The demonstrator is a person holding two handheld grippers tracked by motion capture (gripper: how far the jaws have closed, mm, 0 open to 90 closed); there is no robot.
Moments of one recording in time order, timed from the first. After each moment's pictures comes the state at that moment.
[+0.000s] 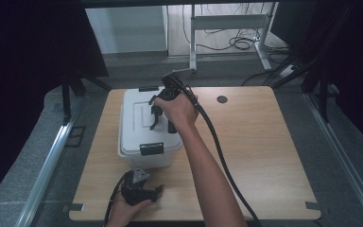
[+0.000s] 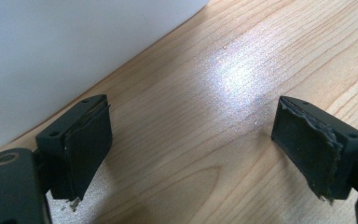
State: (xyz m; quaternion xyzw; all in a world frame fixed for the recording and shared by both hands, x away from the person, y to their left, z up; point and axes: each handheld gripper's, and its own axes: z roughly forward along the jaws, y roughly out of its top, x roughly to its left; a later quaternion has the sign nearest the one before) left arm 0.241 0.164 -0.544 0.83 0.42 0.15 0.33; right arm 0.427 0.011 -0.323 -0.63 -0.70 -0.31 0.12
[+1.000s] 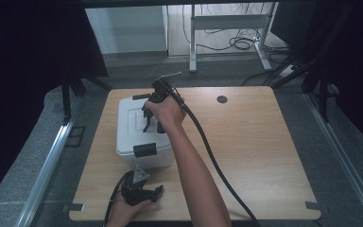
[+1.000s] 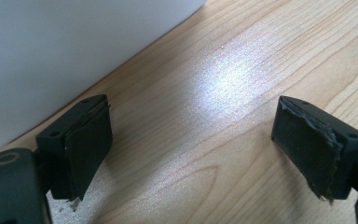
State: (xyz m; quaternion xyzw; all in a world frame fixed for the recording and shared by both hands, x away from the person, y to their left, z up) left arm 0.241 0.163 -0.544 0.83 0.42 0.15 0.34; right arm 0.450 0.044 -0.358 -0.64 -0.70 -0.29 0.13
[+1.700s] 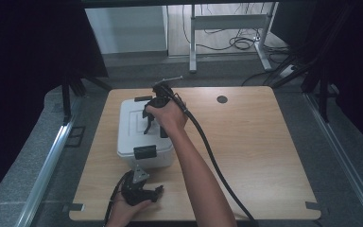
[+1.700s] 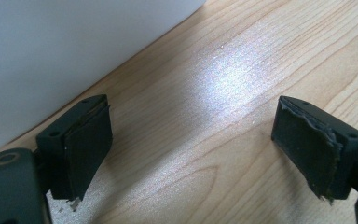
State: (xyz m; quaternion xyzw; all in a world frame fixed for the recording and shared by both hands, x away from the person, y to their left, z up) left arm 0.241 0.164 -0.544 0.83 0.42 0.15 0.34; right arm 0.442 0.038 -0.369 -0.60 -0.71 -0.35 0.10
